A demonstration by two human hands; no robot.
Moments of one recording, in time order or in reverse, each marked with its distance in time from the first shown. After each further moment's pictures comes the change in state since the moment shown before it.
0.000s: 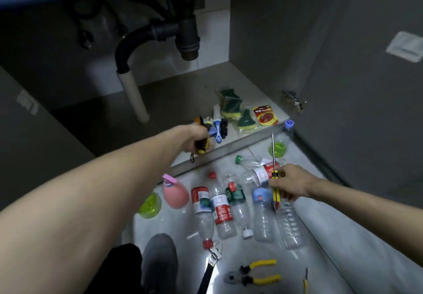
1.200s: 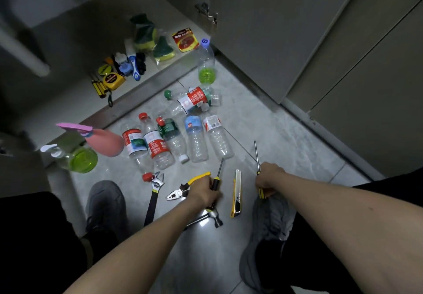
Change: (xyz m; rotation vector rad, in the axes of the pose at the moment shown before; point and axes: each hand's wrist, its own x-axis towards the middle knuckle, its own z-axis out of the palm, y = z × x) left_hand -0.054 -0.267 0.283 0.769 -0.150 0.132; right_hand -0.110 0.219 0.113 -0.159 -0.166 0.544
